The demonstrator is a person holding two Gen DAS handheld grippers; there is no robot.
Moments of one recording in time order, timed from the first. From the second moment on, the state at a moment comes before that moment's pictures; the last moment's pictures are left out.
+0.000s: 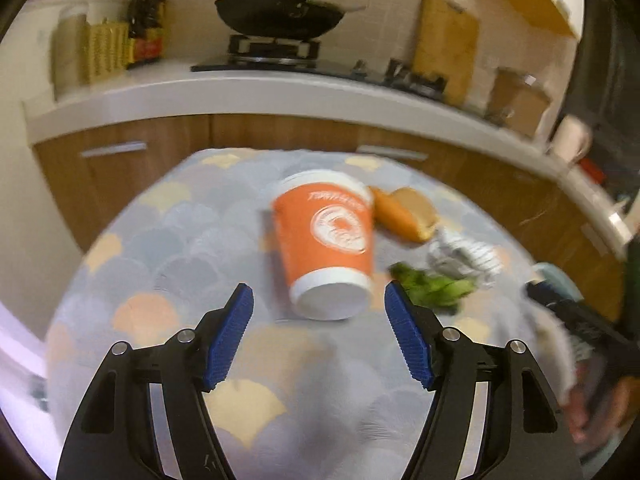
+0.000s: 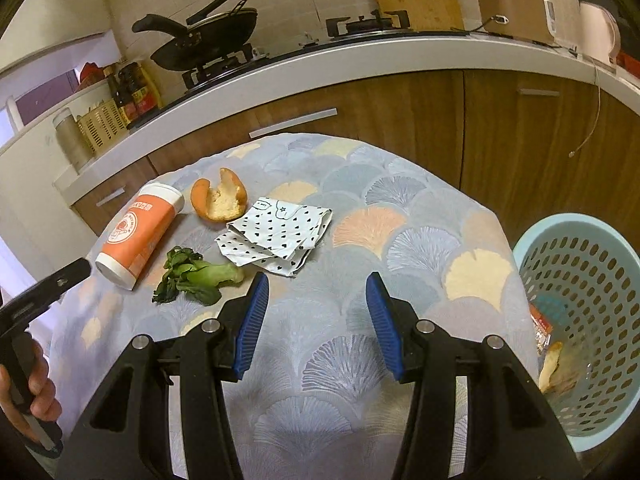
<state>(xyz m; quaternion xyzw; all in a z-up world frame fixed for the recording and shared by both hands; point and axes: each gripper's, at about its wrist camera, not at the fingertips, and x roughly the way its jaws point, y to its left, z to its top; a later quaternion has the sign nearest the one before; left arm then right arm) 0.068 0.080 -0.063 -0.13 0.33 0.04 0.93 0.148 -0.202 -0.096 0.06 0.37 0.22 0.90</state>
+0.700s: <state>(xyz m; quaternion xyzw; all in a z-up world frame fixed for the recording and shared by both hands) 0.135 0.098 -0.103 -0.26 0.34 0.00 0.90 0.149 -0.187 -0.097 0.03 0.38 0.23 0.89</state>
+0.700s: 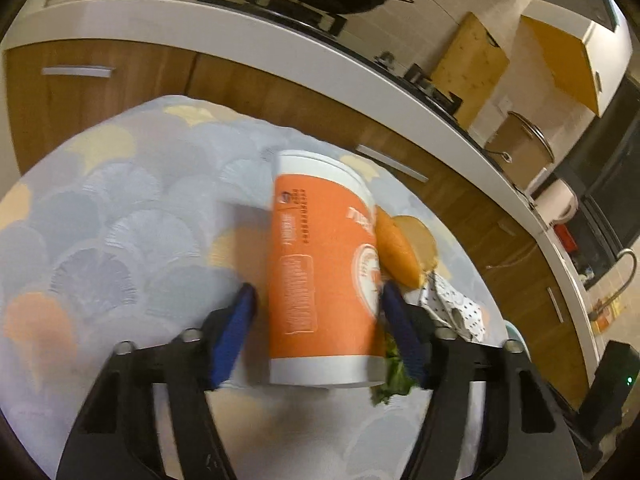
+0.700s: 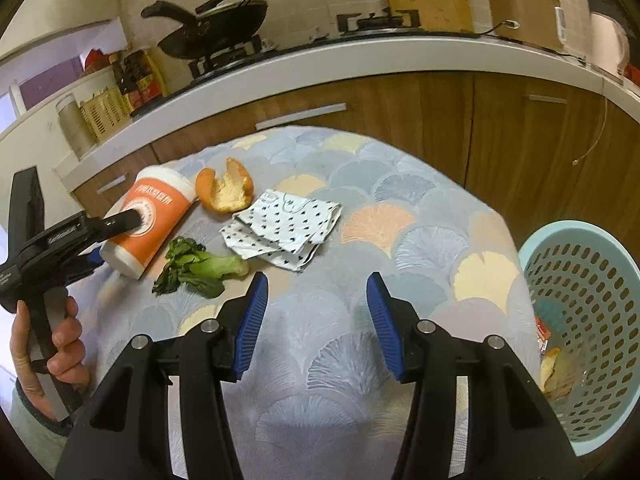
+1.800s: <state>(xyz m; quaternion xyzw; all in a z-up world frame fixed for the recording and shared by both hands) 0.120 0.088 -0.092 -0.23 0.30 0.01 0.92 0.217 -0.125 -0.103 -0.07 0.41 0.22 0.88</state>
